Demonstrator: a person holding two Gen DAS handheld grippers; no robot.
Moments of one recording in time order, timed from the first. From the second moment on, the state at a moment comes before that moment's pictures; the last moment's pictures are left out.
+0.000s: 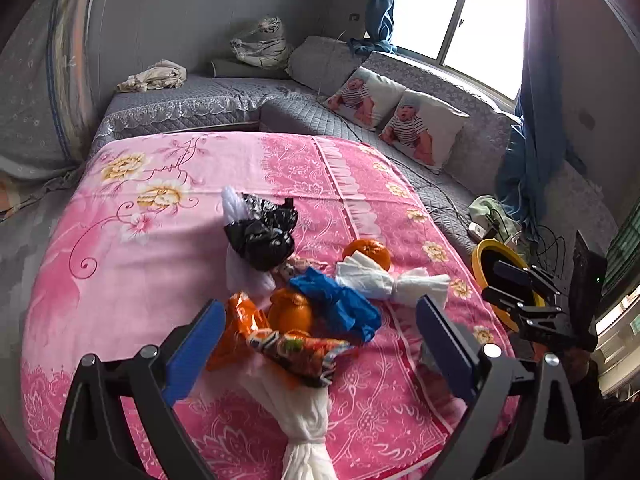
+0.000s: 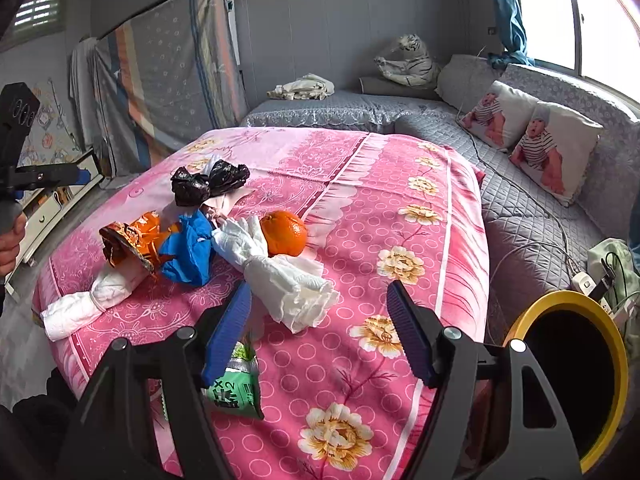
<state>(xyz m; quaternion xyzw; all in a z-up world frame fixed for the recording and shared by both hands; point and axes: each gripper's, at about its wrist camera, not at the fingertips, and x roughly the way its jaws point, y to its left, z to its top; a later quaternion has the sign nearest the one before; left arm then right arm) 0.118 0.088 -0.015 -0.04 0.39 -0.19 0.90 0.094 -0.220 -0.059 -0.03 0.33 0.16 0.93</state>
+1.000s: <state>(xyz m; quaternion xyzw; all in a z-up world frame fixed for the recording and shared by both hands) 0.093 0.081 -0.114 -0.04 0.51 -0.18 0.84 0.148 -0.171 -0.097 -0.13 0.39 0.20 0.89</state>
